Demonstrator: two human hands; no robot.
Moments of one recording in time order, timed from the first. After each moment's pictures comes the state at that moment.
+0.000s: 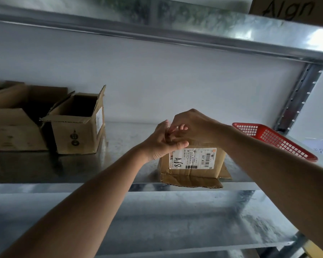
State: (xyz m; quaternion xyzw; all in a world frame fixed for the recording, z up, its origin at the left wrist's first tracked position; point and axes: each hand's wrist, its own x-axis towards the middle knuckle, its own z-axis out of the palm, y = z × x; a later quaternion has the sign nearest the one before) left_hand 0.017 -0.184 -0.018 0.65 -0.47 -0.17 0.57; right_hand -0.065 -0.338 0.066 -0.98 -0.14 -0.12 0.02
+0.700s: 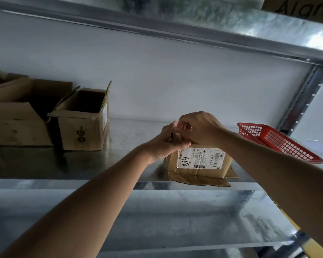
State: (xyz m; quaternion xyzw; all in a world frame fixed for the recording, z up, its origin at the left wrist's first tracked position) left_hand 0.023 -0.173 -0.027 0.63 -0.46 -0.22 0.58; right_hand -0.065 -0.320 0.053 -0.98 -0.06 -0.20 -0.03
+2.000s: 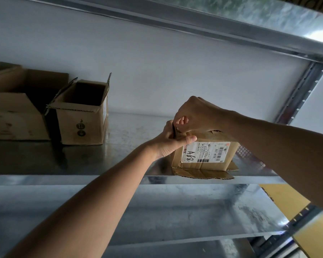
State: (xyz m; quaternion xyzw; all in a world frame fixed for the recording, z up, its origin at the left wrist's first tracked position) left_hand 0.015 -0.173 -0.034 0.61 -0.42 -0.25 0.63; right_hand -0.052 -0.290 0.083 -0.99 -0.08 -0.08 -0.08
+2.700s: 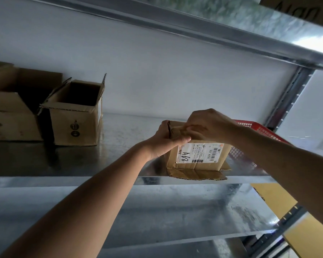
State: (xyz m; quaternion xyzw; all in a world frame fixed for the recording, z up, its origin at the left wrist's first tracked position) left_hand 0.014 -0.169 -0.028 0.66 -0.42 -0.23 0.59; right_hand -0.086 -0.339 0.060 -0.99 -0.08 -0.13 -0.05
